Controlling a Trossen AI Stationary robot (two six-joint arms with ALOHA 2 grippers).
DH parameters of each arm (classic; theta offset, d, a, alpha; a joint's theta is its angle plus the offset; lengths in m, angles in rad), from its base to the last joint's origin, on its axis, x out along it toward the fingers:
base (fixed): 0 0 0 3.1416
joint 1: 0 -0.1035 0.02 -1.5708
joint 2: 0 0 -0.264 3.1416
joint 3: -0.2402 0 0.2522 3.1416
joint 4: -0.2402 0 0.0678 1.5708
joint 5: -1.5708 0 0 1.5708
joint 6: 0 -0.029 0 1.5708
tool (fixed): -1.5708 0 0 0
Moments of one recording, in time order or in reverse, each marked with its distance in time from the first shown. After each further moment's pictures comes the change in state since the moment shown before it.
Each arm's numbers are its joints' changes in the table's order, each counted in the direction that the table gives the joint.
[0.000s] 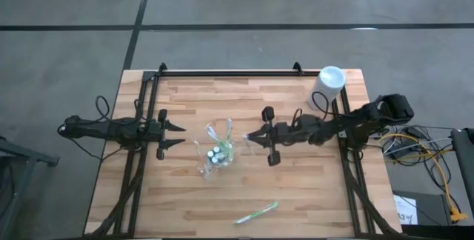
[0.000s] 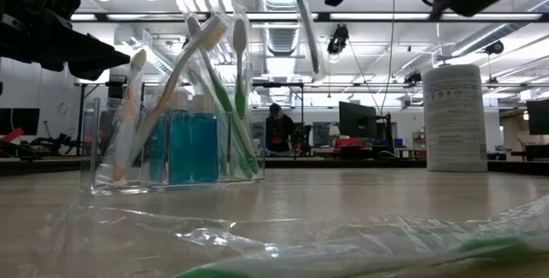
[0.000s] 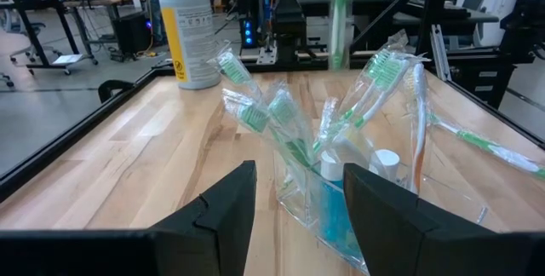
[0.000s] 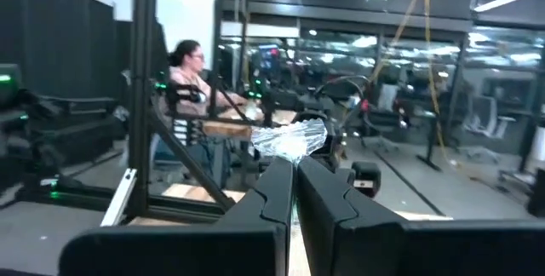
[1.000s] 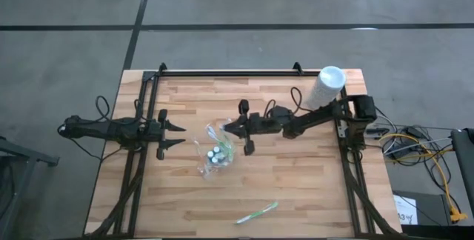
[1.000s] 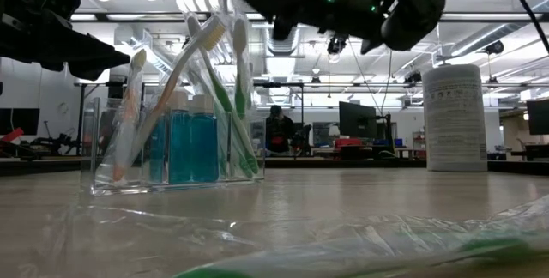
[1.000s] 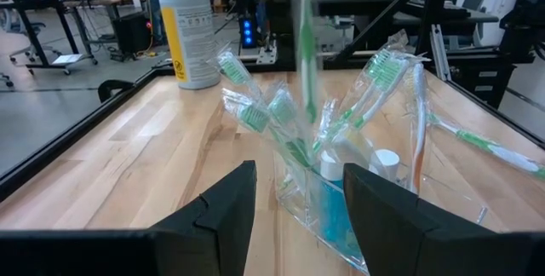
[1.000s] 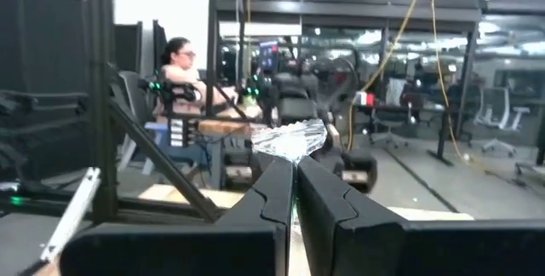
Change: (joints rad) left arm 0.000 -0.008 0.000 0.000 0.000 0.000; right arm 0.164 -0.354 -0.233 0.140 -0.181 -0.069
